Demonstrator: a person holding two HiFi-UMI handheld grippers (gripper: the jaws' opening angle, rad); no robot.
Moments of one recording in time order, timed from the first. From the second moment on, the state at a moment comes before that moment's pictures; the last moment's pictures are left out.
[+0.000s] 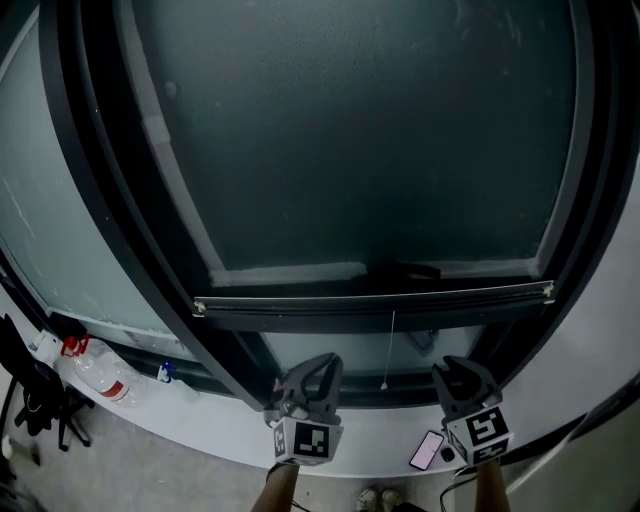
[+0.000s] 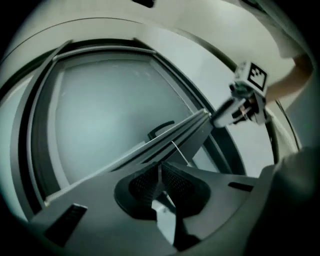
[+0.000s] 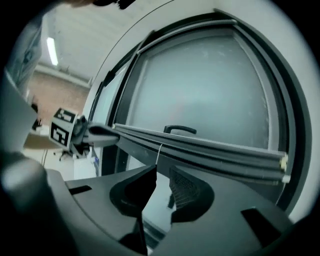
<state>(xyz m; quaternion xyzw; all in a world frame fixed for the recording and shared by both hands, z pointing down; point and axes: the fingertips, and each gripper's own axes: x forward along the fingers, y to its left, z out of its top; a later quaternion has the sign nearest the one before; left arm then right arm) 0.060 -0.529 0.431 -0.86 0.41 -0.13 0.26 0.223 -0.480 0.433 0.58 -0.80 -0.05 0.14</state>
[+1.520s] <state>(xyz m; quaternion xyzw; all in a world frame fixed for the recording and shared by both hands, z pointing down) 0.047 -0.627 0.432 -0.69 0.21 -0.57 0.40 0.277 -0.570 0.419 0.32 -0.67 -0.26 0.62</state>
